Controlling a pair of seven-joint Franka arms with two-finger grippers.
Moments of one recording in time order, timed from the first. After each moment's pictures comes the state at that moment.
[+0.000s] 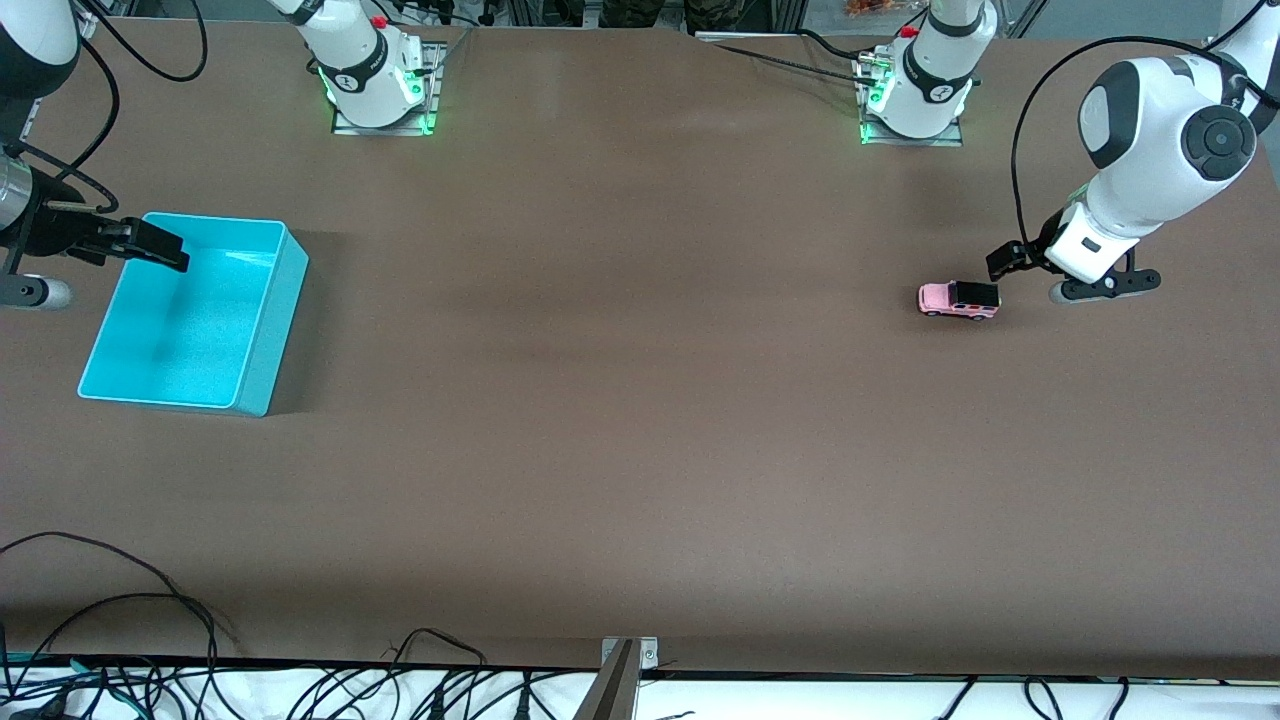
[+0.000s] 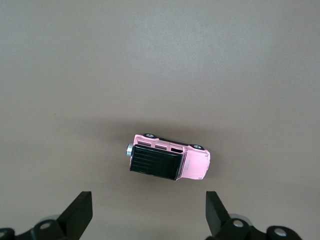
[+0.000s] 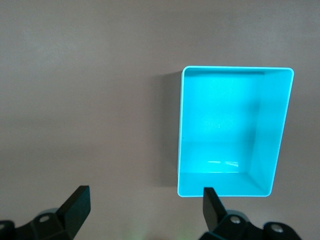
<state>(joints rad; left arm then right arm) 0.12 -0.13 -0.03 -2.44 0.03 2.21 -0.08 -0.02 0.08 0.00 -1.60 -0.02 1.56 0.04</state>
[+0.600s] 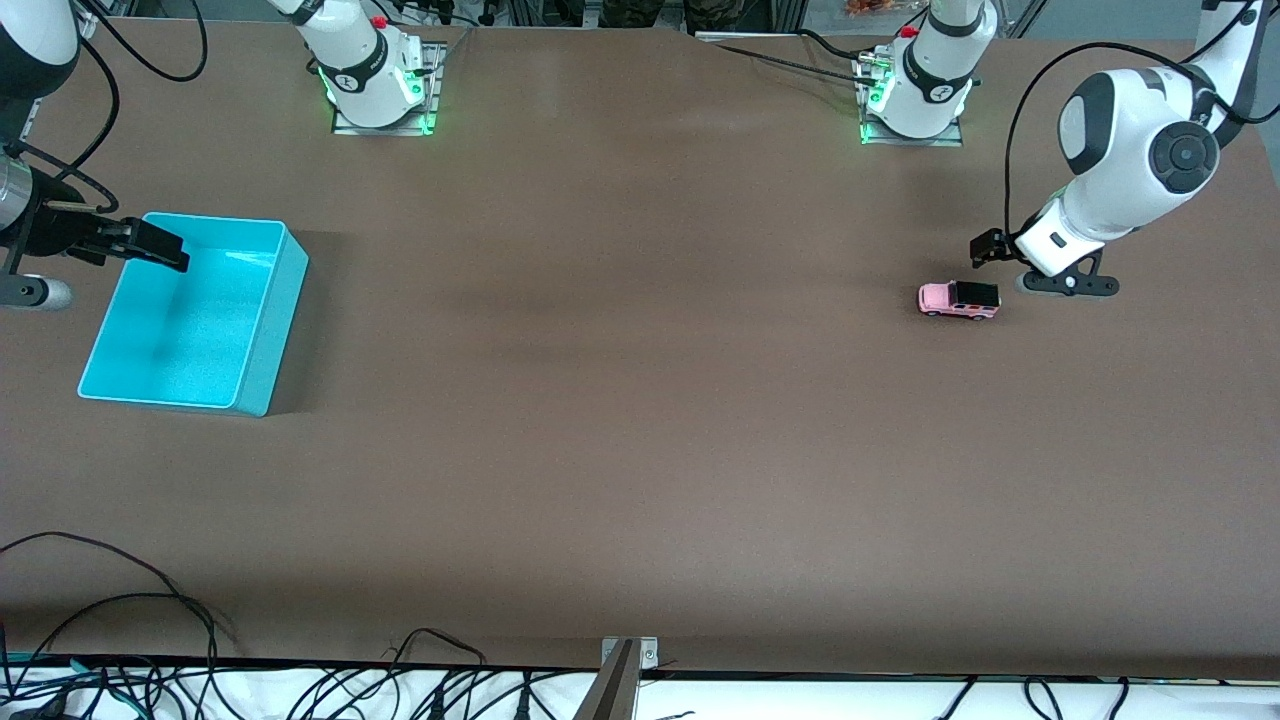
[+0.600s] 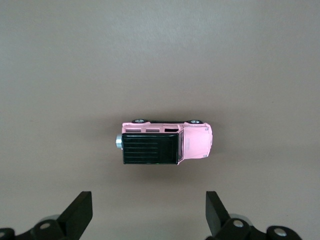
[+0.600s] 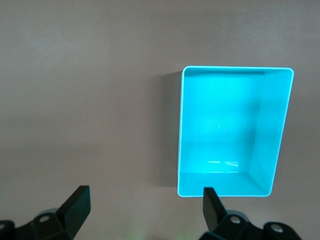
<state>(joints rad) 0.12 -0.11 -0.03 -2.52 0.03 2.26 0.13 -0.02 0.08 0.00 -1.60 -0.02 1.56 0.04</state>
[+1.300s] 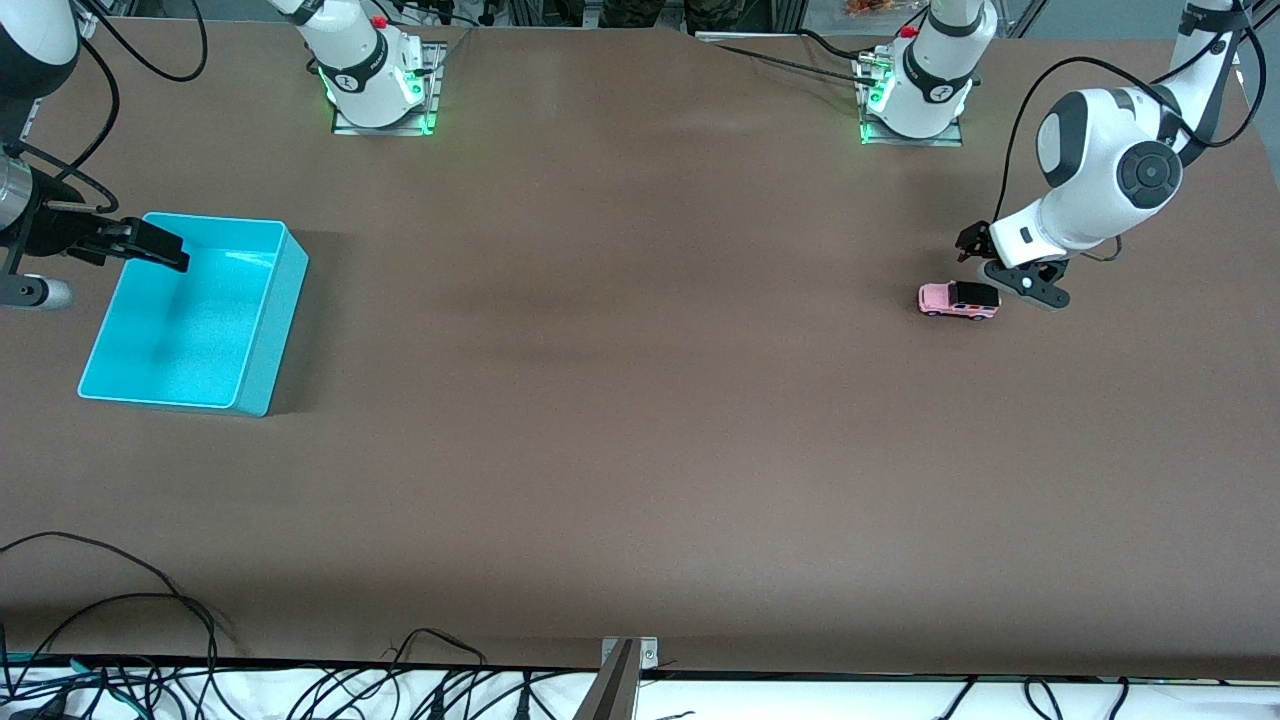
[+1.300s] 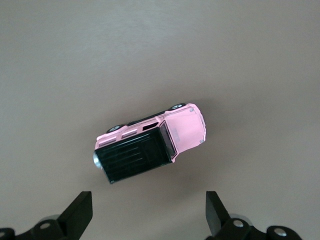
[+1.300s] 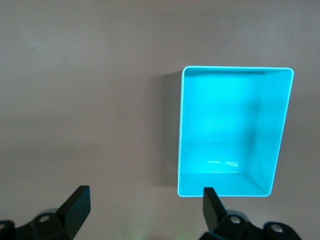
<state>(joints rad) 0.12 -0.04 -0.03 -2.57 0.03 2.36 0.52 -0.02 0.08 0.00 -1.60 -0.02 1.56 0.04</state>
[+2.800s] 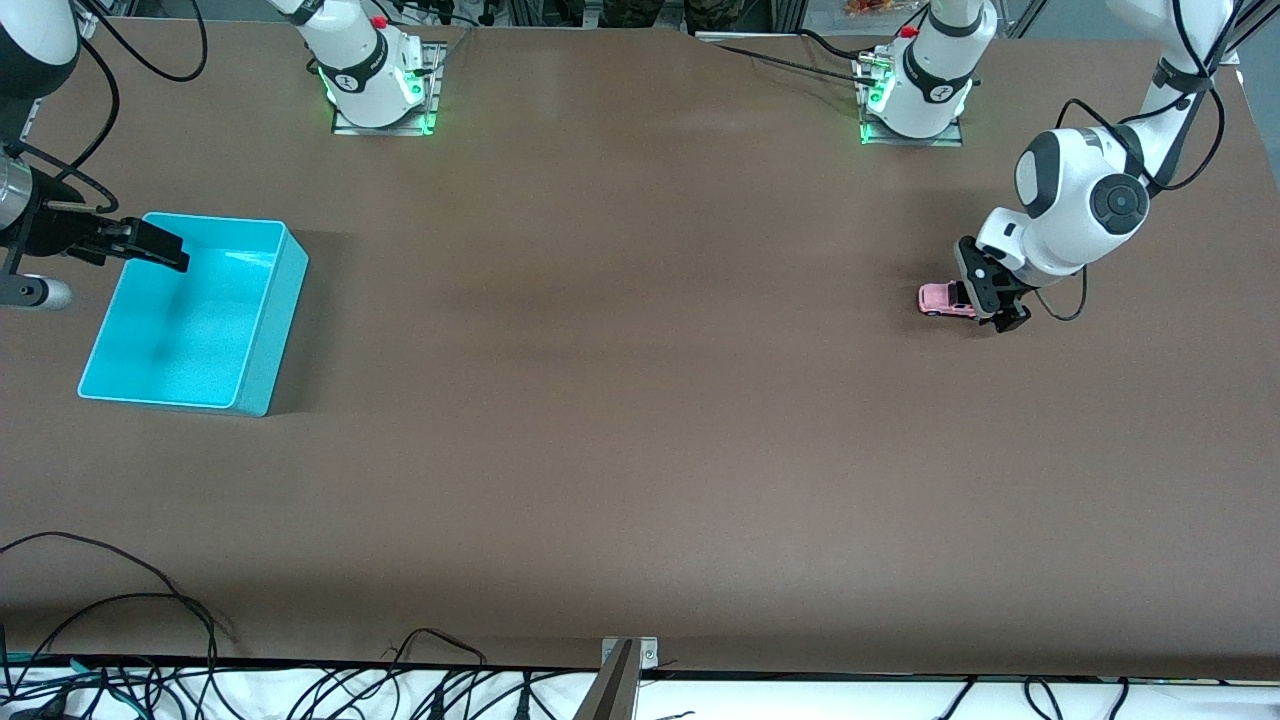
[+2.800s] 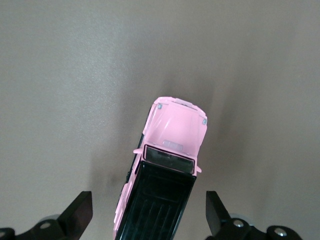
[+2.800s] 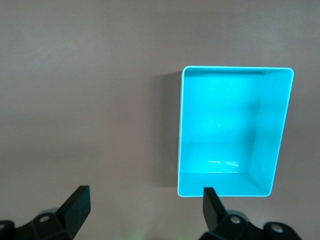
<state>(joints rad) 0.14 0.15 -0.03 -2.57 0.03 2.63 1.39 -0.02 0.08 0.00 -1.60 -0.02 1.56 0.04</state>
